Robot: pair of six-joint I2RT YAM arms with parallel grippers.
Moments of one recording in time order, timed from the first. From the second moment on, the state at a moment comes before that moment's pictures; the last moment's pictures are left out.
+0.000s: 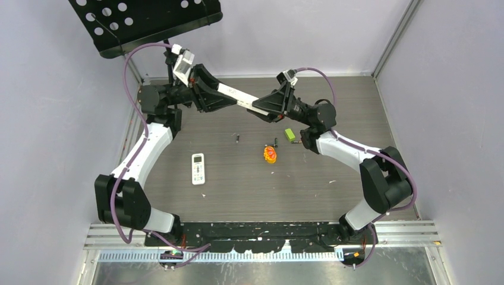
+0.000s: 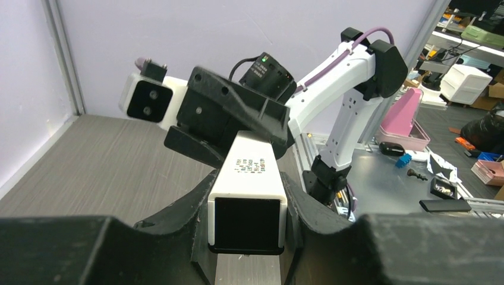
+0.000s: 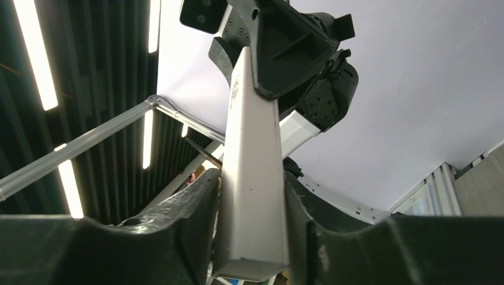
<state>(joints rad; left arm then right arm) -0.20 1.42 1.21 1.01 1.27 -0.92 0.51 1.58 0.99 1.31 -0.79 1.84</state>
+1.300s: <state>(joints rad) -0.22 1.30 1.15 0.53 1.16 -0.57 0.40 1.56 0.73 1.43 -0.74 1.92</state>
